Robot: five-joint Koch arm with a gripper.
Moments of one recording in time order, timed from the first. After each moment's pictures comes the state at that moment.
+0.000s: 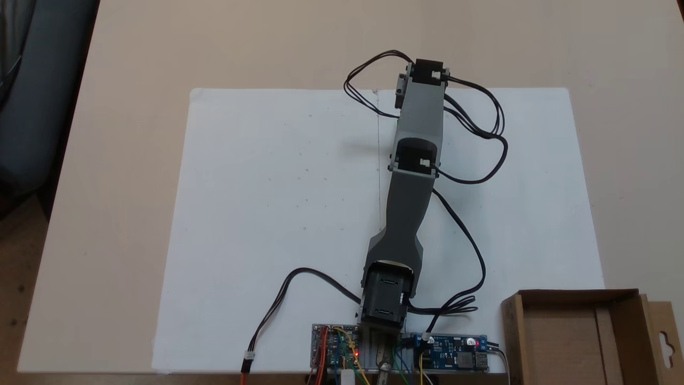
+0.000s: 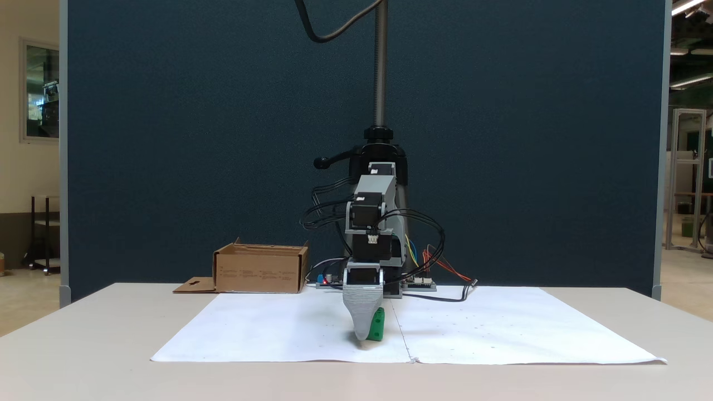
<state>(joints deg) 11.1 56.9 72.2 47.7 -8.6</state>
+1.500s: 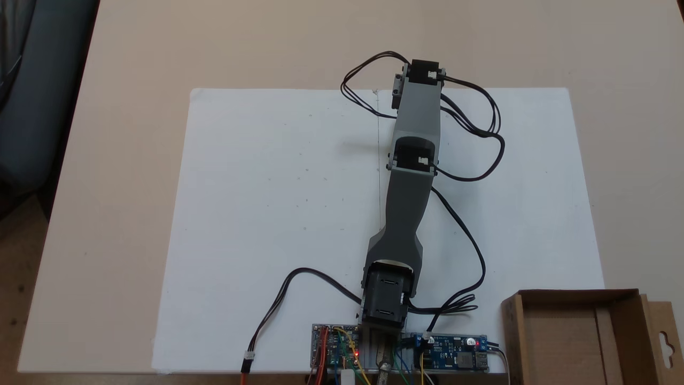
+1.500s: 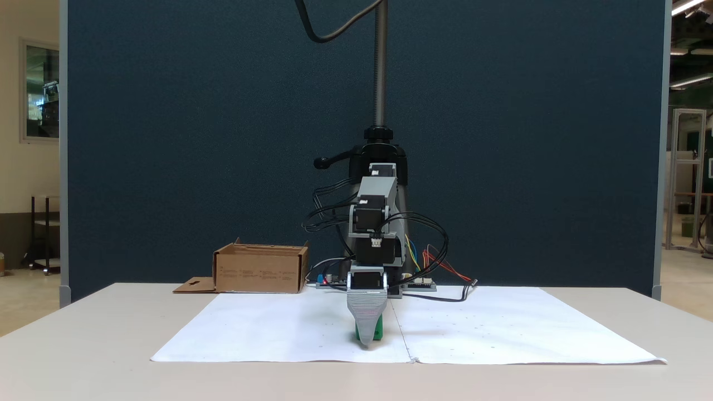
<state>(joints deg) 9.4 55.6 72.1 47.1 -8.6</state>
